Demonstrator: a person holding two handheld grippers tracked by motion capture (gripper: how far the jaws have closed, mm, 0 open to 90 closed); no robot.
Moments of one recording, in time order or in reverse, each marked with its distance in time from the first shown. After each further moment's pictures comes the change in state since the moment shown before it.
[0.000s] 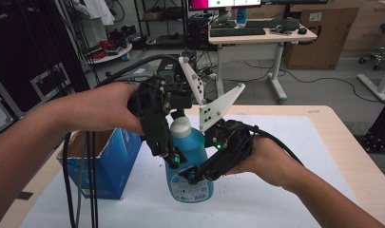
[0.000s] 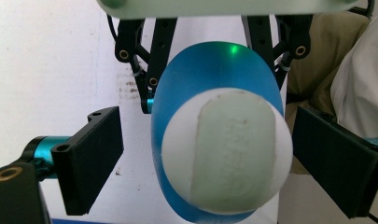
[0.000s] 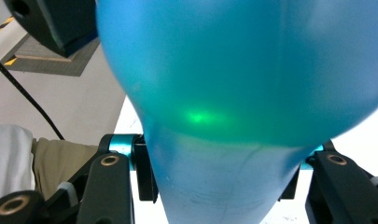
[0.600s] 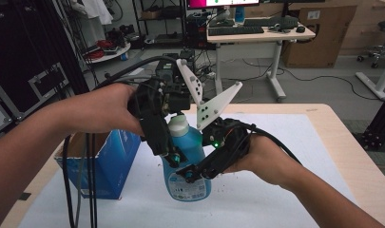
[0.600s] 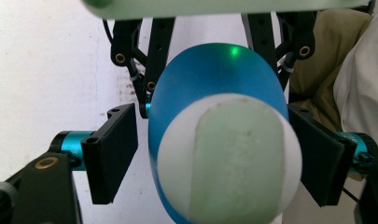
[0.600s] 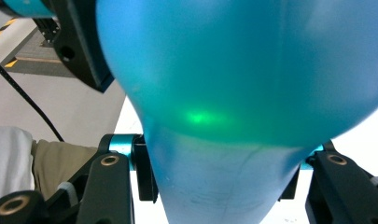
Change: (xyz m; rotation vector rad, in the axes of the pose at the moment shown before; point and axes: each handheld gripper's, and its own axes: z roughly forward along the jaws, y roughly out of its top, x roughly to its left) left arm 0.001 0.001 0.005 -0.004 -0.002 0.018; right arm -0.001 0.000 0.001 -0.008 0.004 0.002
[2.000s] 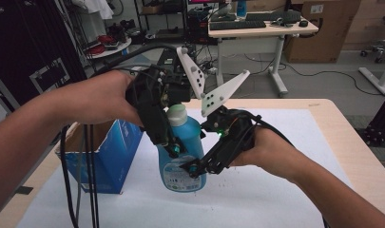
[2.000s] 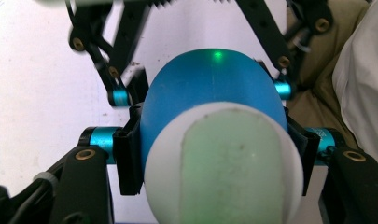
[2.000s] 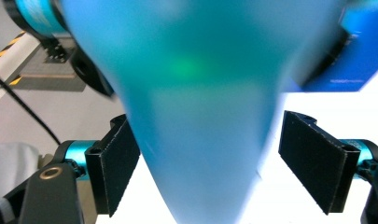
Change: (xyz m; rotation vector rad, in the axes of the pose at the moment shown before) left arm -0.004 0.003 -0.013 0.024 0.006 0.043; right arm -0.003 0.000 -0.008 -0.036 -0.014 0.053
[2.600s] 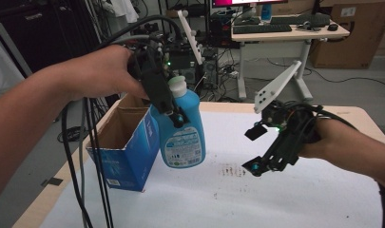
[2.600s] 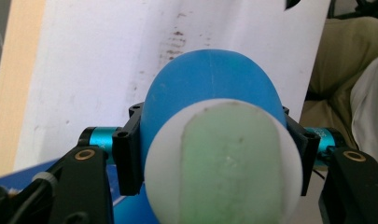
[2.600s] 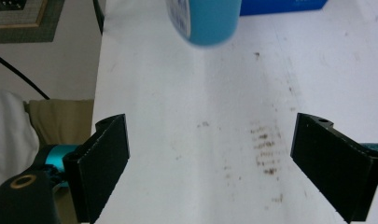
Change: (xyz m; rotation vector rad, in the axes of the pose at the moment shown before) left arm 0.016 -0.031 -0.053 0.009 0.126 -0.242; right arm -0.007 -0.005 -0.052 0.270 -0.097 0.071
